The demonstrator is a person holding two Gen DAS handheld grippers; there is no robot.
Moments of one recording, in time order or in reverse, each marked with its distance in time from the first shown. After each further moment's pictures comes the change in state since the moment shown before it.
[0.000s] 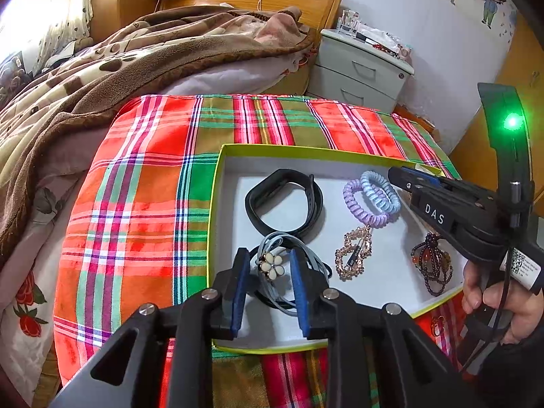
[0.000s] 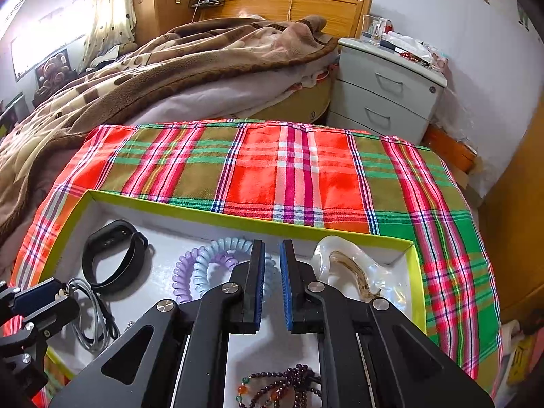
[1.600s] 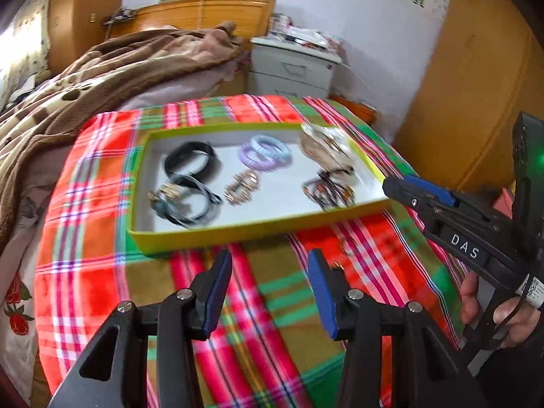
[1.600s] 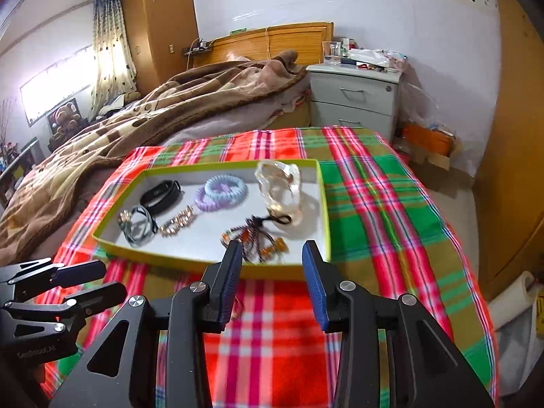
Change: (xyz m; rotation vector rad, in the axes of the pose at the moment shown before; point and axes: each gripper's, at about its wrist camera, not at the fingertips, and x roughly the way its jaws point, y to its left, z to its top) left arm -0.063 -0.063 -0.071 0.172 -0.049 -0.160; right arm -0.125 -0.046 -0.111 0.133 -0.170 0.058
